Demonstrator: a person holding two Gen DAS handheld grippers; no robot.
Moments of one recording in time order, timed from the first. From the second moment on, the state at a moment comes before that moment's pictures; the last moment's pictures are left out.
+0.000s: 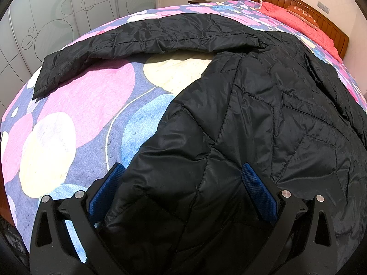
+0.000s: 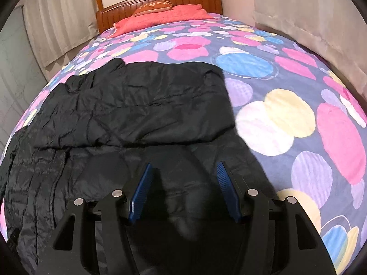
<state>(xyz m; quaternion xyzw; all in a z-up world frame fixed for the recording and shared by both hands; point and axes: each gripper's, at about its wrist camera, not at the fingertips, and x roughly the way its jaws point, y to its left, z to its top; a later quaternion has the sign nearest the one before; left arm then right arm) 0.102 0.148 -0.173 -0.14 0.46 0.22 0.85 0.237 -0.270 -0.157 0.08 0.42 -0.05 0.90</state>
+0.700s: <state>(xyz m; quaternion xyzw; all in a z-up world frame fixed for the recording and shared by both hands) 0.084 0.172 -0.160 -0.20 0.43 0.19 0.86 0.292 -0.233 -0.183 0.03 0.42 -0.04 0.91</state>
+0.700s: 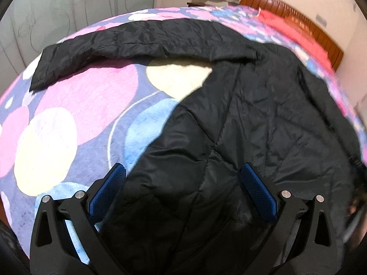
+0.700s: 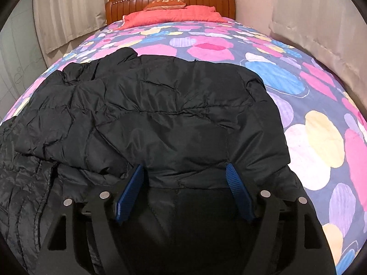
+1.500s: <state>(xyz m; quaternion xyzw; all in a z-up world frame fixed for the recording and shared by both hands) 0.052 0.424 -0.169 -0.46 0.21 0.26 0.82 0.290 -0.235 -0.184 0.02 0.42 -0.04 0.91</state>
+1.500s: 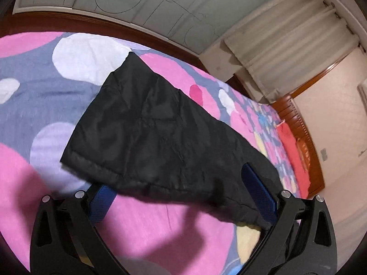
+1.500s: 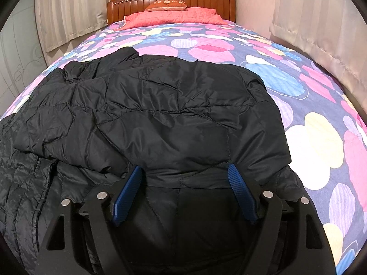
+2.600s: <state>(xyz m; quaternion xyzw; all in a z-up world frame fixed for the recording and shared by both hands) 0.196 0.170 -0.047 -0.12 0.23 0.13 0.96 0.289 -0.240 -0.181 0.03 0.41 -0.04 0.91</state>
